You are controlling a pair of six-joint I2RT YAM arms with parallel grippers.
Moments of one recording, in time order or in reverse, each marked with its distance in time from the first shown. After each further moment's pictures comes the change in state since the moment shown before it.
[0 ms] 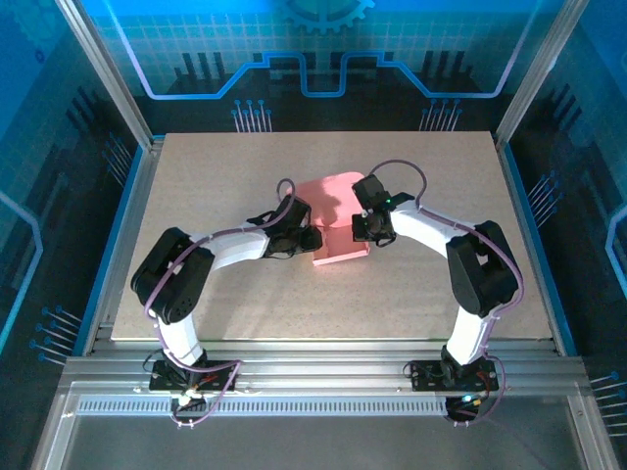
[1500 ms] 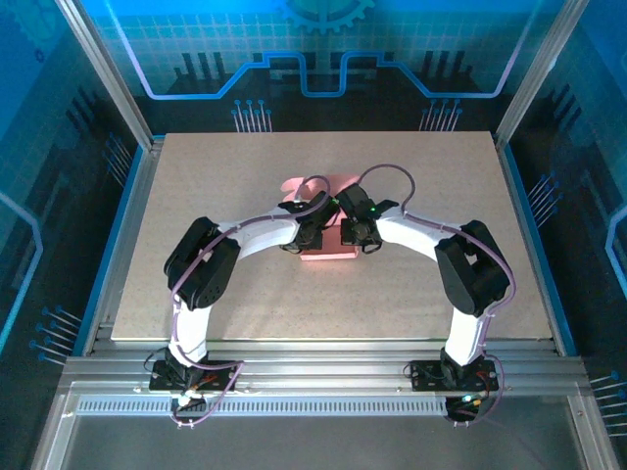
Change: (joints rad) left arm -0.092 0.197 0.348 -0.497 -0.436 0.068; right arm 0.099 0.029 -0.001 0.047 0.125 0.151
